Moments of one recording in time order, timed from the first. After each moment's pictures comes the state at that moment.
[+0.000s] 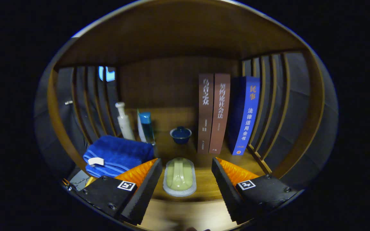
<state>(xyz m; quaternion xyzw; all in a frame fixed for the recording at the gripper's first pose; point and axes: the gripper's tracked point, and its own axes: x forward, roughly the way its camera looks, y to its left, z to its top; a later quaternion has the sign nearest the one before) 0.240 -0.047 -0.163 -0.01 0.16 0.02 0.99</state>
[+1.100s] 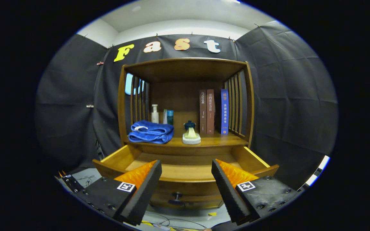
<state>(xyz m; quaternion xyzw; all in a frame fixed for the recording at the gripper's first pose) -0.029 -0.028 -0.229 -0.02 0.08 0.03 1.00</state>
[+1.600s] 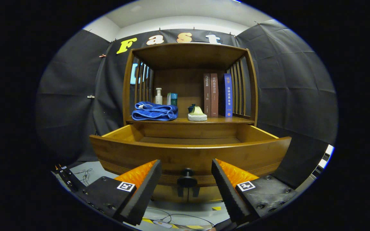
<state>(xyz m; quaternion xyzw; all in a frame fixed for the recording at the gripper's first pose) -0.037 -0.010 -0.316 -0.02 0.09 0.02 1.00</state>
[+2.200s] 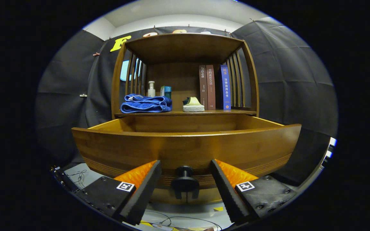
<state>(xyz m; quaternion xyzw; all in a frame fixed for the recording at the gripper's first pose) 0.000 -0.015 -0.351 -0.01 0.09 0.00 1.00</state>
